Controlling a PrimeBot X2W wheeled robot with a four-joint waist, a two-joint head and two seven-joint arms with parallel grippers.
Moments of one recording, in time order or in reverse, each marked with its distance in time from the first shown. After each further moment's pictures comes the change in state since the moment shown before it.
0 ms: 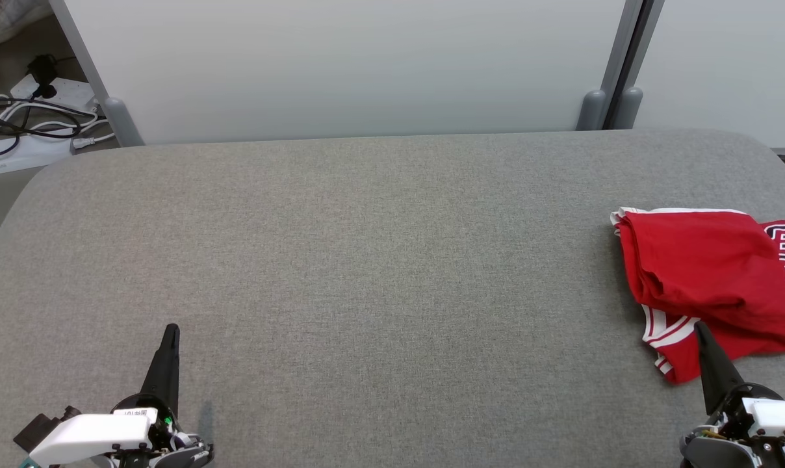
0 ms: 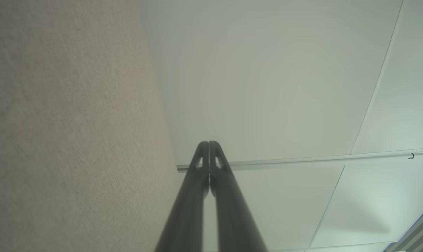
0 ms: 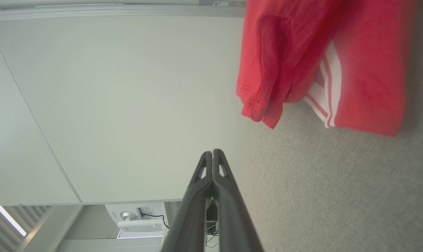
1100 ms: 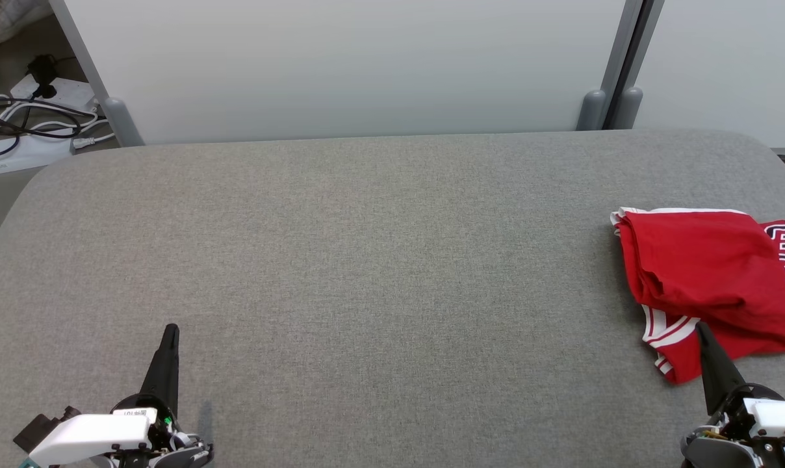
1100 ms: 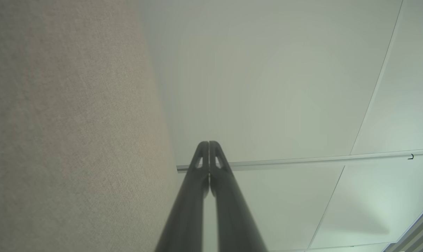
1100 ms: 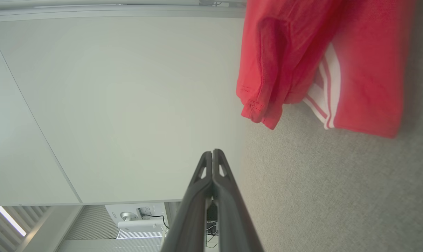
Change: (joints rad) left arm 0.000 -0.002 0.003 0.000 0.000 0.000 0.000; right arm 0.000 0.005 -0.012 0.001 -0.008 0.000 0.009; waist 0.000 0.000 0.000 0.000
